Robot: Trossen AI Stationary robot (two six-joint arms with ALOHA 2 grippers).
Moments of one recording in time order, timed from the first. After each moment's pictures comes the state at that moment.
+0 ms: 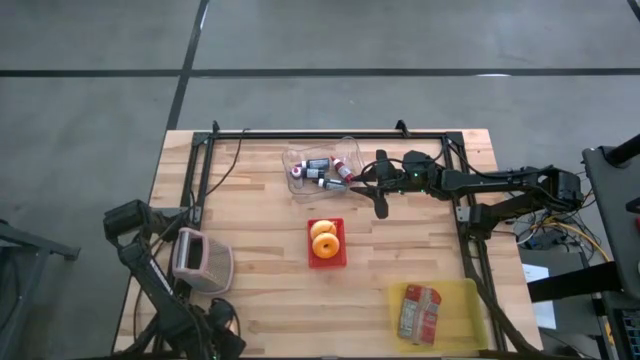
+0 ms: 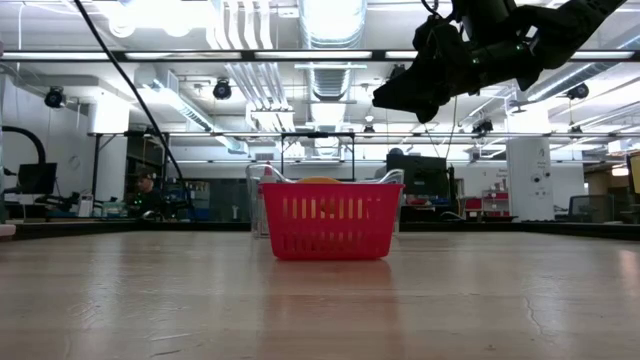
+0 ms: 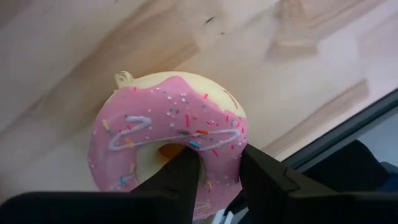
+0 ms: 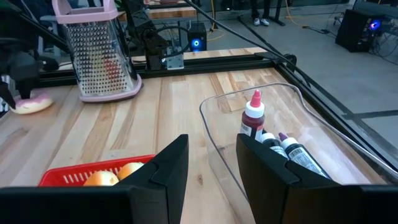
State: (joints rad) left arm -1.10 1.80 1.11 -0.69 -0.06 -2.12; right arm -0.29 1.25 0.58 0.42 -0.21 0.03
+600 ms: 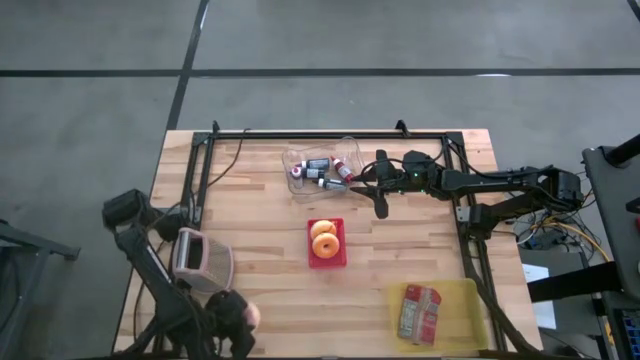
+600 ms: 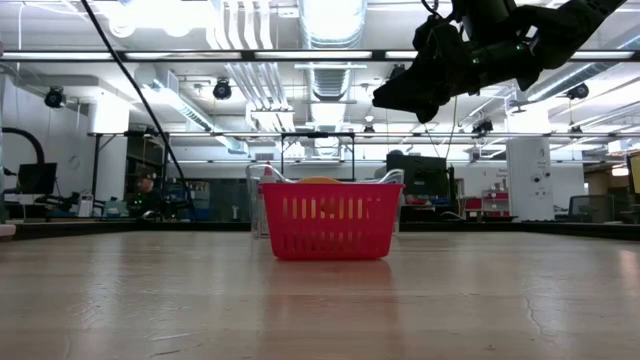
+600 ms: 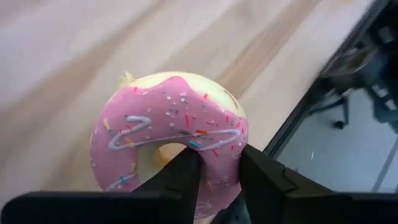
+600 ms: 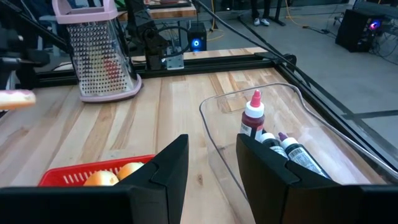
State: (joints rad) left arm -1.05 1.71 1.16 -0.70 -0.45 -1.86; right arm -0.29 1.25 0.58 0.42 -0.21 0.03
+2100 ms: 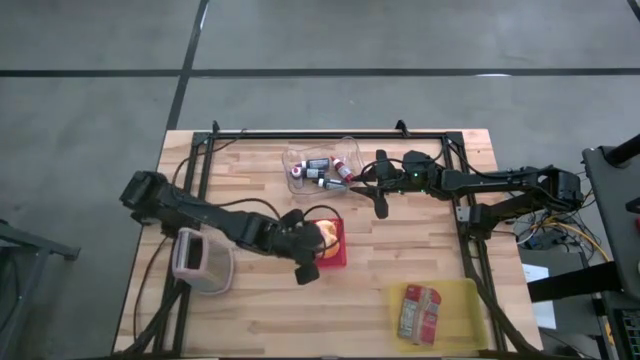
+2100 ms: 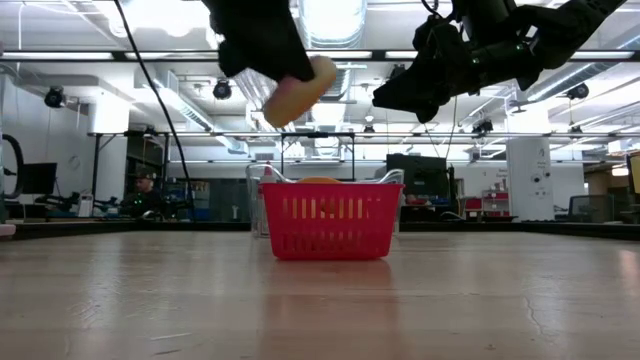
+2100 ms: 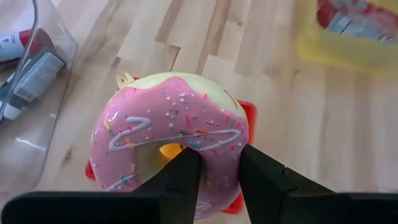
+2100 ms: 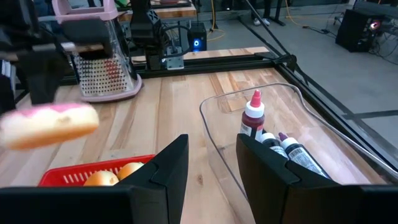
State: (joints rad) left arm -0.31 1.68 1.30 -0.55 -0.32 -0.50; right arm -0.29 1.25 0.58 0.42 -0.21 0.03
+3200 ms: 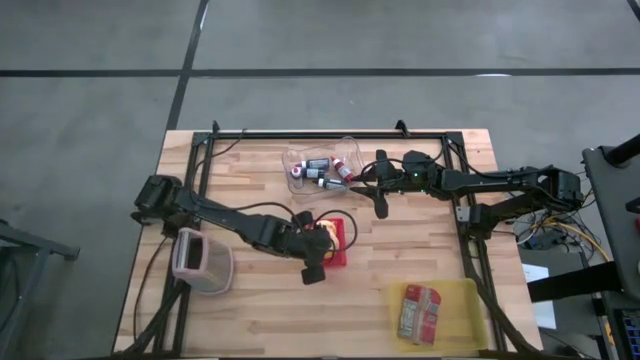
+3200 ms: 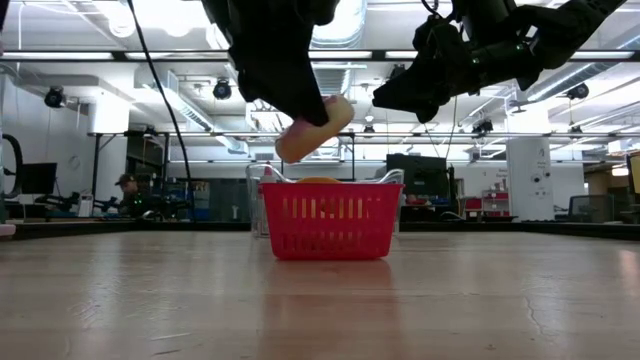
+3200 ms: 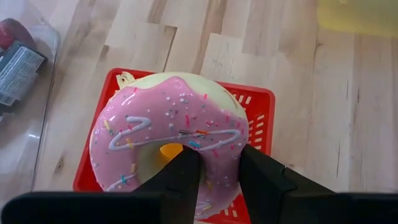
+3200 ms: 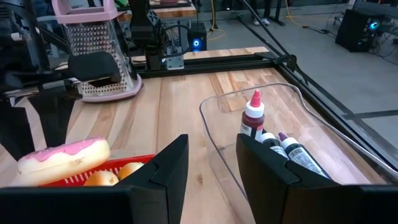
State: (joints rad) left arm -0.28 1.80 1.34 -0.55 -0.28 -0.40; right arm -0.29 1.25 0.58 0.42 -0.21 0.03
